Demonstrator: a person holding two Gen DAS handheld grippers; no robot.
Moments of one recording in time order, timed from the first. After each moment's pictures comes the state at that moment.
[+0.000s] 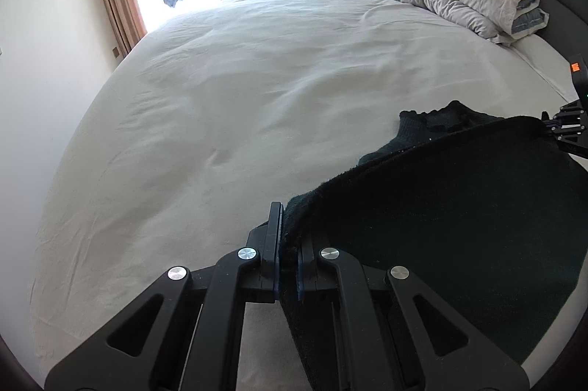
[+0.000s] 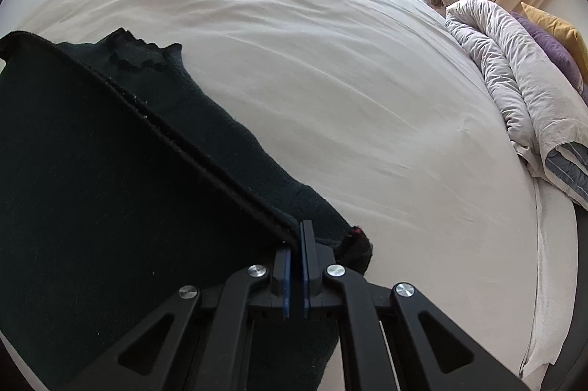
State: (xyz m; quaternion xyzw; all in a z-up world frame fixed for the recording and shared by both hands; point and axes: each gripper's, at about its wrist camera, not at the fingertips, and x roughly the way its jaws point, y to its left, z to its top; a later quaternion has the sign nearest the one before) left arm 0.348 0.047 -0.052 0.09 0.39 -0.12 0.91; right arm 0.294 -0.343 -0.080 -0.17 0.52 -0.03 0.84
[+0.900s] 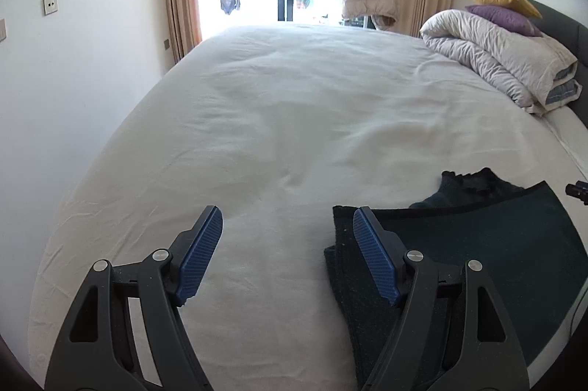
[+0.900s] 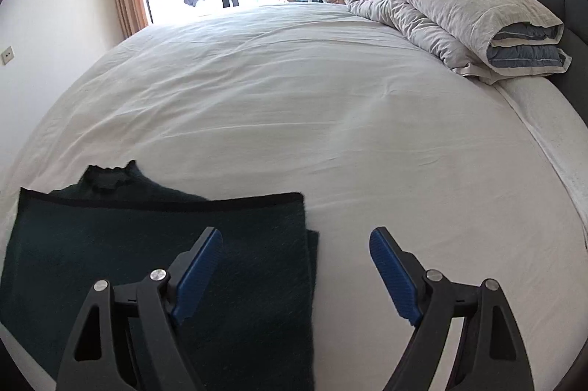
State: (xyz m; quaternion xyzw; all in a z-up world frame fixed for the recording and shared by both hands) left arm 0.321 0.103 -0.013 0.01 0.33 -0.05 0.94; right arm 0.225 -0.382 -0.034 0.05 0.40 -0.11 0.91
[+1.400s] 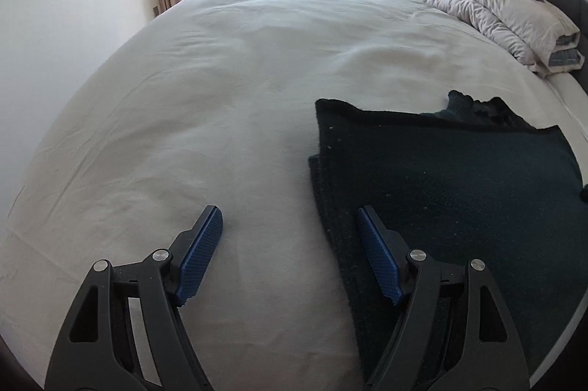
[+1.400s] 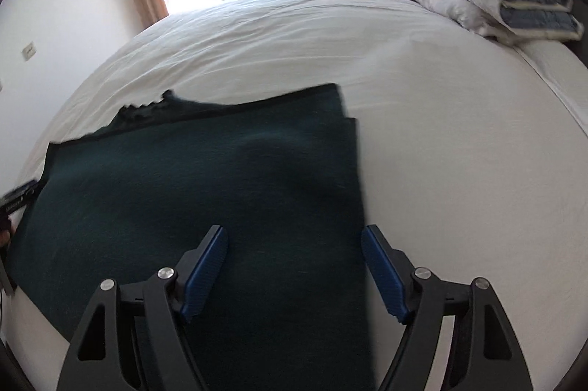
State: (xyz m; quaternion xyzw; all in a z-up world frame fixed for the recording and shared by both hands) left arm 0.308 0.084 -0.087 0.02 0.41 -0.05 0.91; right arm 0.160 -0.396 -0.085 0.12 0.42 -0.13 0.89
